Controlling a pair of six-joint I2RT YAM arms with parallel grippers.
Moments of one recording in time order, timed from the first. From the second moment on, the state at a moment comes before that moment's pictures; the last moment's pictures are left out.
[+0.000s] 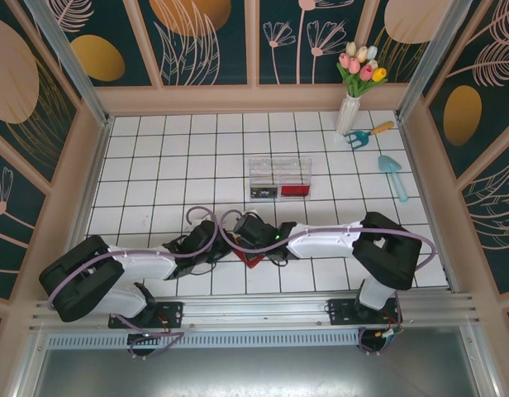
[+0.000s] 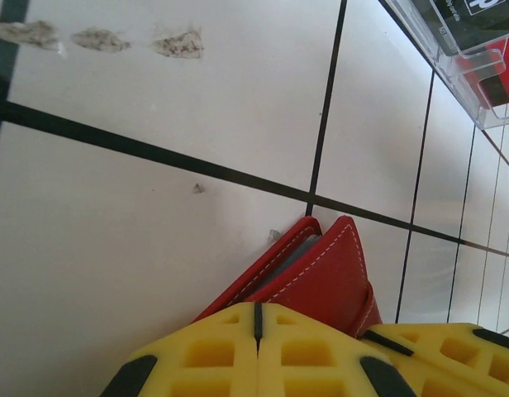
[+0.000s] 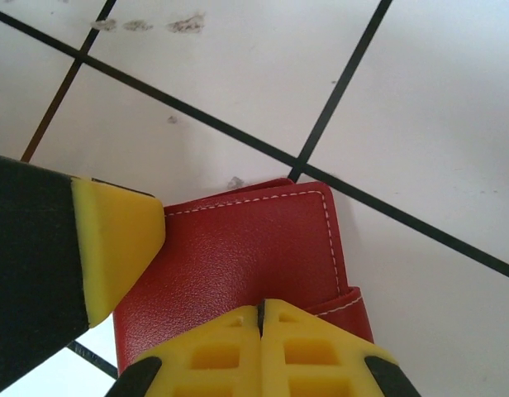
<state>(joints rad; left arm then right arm) -0.86 1.38 0.32 0.31 -0.02 -1.27 1.13 1.65 0.88 -0.25 0.21 0.55</state>
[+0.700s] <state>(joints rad) -0.87 1.35 0.34 0.25 -0.03 -1.25 0.98 1.46 0.77 -0.30 0.17 0.56</state>
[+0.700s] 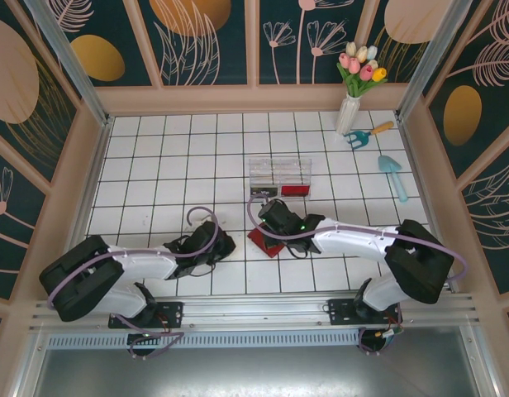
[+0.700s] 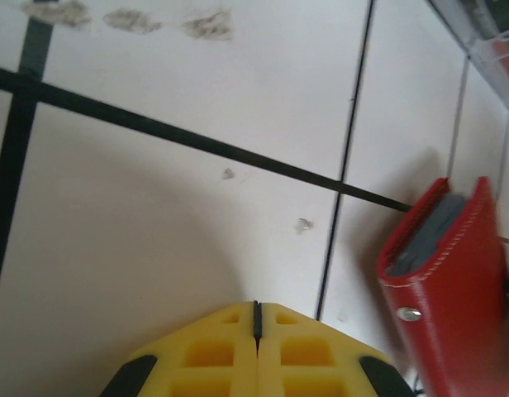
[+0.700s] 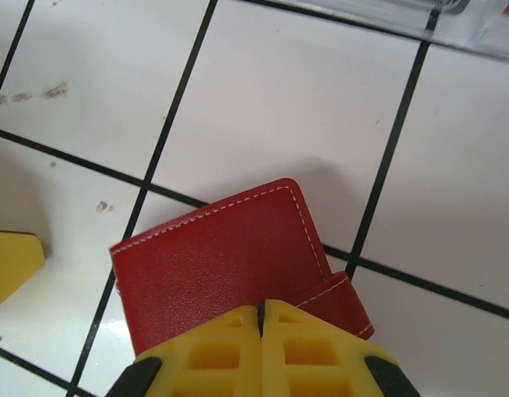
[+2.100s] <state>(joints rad) -0.97 1.73 0.55 0.51 0.09 -1.31 0.87 1.40 0.65 -0.23 0.11 0.60</state>
